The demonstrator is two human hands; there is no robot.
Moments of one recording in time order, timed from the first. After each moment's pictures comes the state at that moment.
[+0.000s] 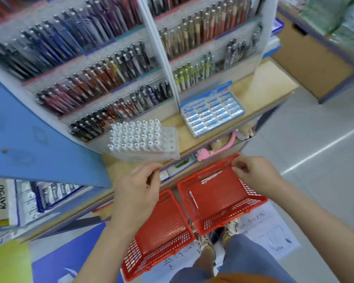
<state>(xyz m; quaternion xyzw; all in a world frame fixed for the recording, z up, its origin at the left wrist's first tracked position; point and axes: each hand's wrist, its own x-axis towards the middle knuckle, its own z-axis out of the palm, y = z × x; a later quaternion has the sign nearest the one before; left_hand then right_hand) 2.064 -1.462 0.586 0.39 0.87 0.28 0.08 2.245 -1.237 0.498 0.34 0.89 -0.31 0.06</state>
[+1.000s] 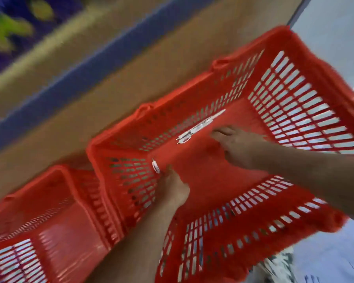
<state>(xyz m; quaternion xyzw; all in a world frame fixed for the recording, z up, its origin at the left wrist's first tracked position) 2.178 -1.390 -0.196 0.15 0.89 -0.01 0.42 2.273 -1.200 -0.195 0.16 0.94 -0.19 0.24</state>
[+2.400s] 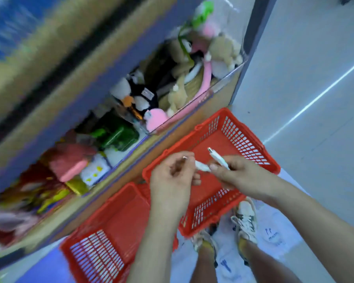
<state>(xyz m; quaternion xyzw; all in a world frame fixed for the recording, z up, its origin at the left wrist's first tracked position) 2.190 -1.316 0.237 0.10 0.77 0.50 0.38 2.310 -1.216 0.198 0.34 0.58 -0.74 0.06</state>
